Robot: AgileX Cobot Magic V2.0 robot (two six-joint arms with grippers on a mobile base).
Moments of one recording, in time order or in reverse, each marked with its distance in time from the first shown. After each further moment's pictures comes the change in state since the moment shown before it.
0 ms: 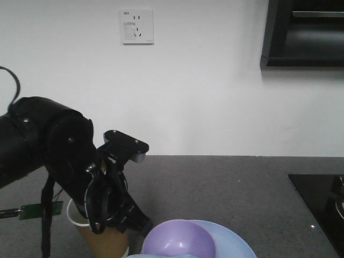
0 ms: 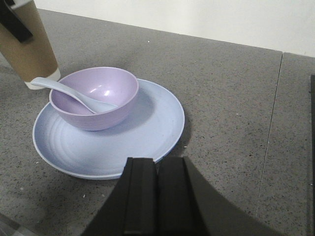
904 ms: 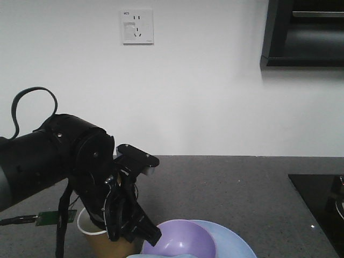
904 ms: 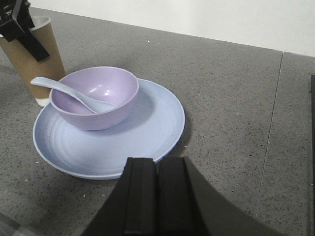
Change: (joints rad) left arm -0.005 0.073 0.000 0.004 -0.030 -0.003; right arm 0.000 0.000 0.000 0.000 0.000 0.000
